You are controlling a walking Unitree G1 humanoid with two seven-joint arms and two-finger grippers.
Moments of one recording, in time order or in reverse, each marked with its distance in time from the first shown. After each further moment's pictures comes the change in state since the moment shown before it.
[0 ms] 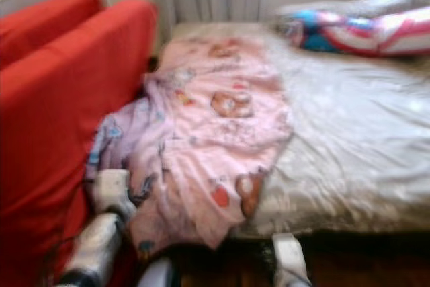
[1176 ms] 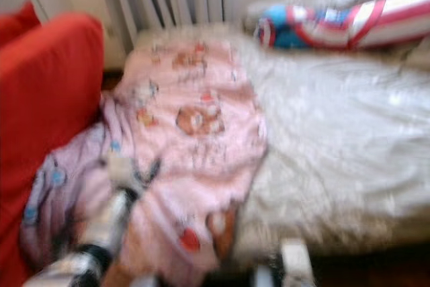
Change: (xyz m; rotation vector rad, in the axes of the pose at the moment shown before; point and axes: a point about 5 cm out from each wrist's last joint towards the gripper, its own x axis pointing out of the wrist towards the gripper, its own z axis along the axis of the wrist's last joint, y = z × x) left arm 0.040 -0.038 0.033 -0.094 -0.018 -0.047; right arm -0.007 -0.026 -0.019 0.004 0.046 -0.072
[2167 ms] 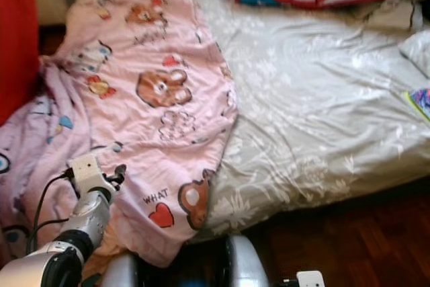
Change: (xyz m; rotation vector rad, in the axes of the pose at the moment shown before) left arm -0.008 0.070 -0.001 -0.097 0.137 0.410; right arm -0.026 -0.015 -0.050 0.019 -0.114 0.069
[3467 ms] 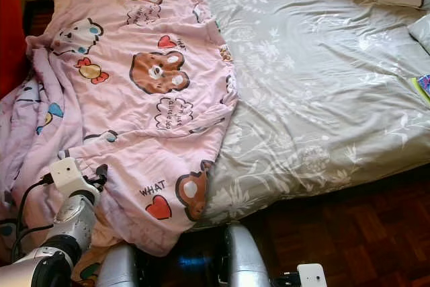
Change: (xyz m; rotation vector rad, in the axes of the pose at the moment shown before) left arm -0.002 0.026 0.004 -0.047 -0.062 0.074; right arm 0.003 -0.003 0.010 0.004 -0.036 0.012
